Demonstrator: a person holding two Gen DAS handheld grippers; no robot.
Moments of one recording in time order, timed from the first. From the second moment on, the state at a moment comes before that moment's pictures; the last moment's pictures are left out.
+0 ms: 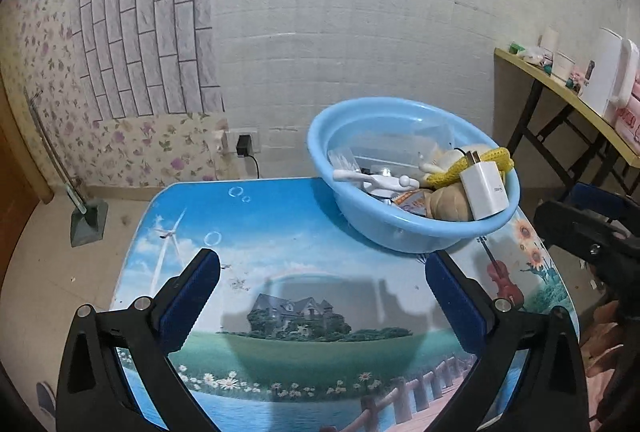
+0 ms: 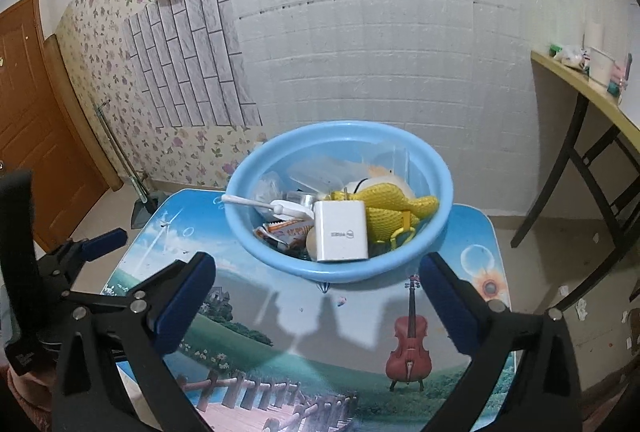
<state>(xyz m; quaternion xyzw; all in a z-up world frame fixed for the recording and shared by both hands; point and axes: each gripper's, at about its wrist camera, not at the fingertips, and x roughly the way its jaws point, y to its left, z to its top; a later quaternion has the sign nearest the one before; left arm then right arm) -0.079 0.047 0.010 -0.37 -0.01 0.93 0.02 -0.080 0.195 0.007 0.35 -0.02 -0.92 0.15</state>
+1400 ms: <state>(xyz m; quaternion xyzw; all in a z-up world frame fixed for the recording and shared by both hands) -0.070 0.051 0.014 -0.37 0.01 0.93 0.01 -0.073 0.197 0.012 0.34 -0.05 -0.93 0.12</state>
